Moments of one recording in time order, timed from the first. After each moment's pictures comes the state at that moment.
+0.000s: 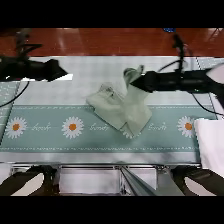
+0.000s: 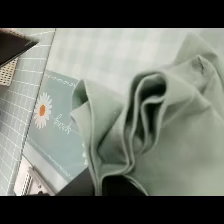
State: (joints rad) left arm 0.01 -1.09 1.15 0.91 -1.09 -1.41; right arm 0.23 -1.13 1.10 -0.59 1.01 1.34
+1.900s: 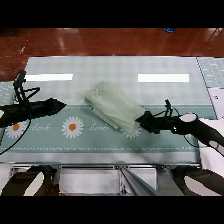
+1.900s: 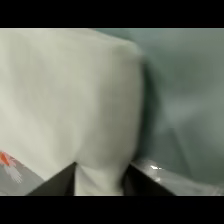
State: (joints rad) left arm 0.04 -0.73 0.63 0.86 -0.97 -1.38; right arm 0.17 -1.21 0.44 -0.36 0.73 1.35
